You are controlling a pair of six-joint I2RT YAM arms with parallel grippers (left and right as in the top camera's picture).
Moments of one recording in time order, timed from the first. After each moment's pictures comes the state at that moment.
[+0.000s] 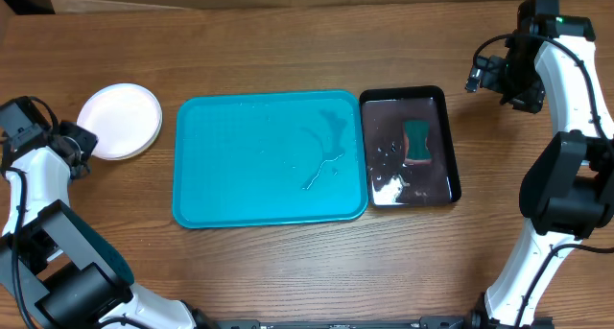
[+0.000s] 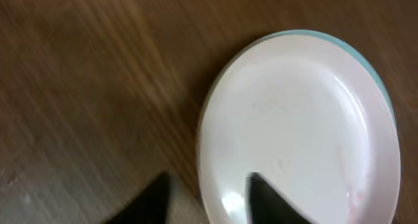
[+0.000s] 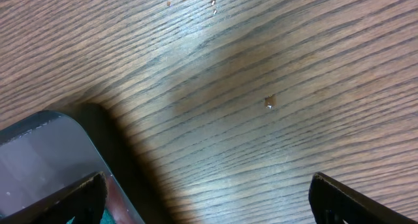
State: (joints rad) left arm 0.63 1.82 1.25 -0.44 0.06 -0.46; right arm -0.16 2.18 1.96 -1.21 -0.03 0.23
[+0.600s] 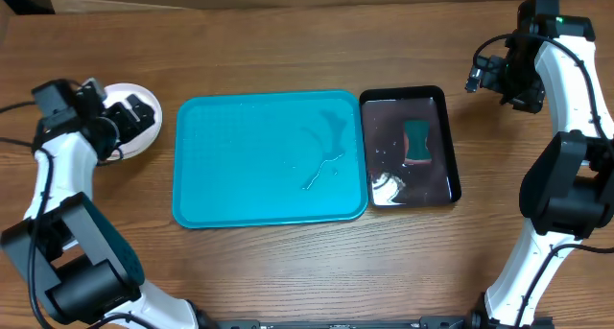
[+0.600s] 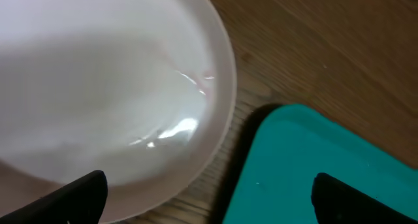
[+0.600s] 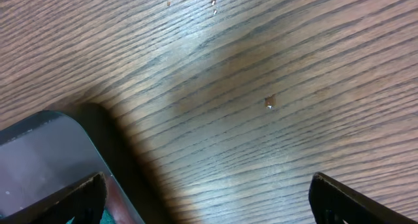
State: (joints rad) left arm 0.48 1.82 1.25 -0.47 0.34 -0.17; right arm -0.16 2.18 1.96 -1.21 -0.03 0.23
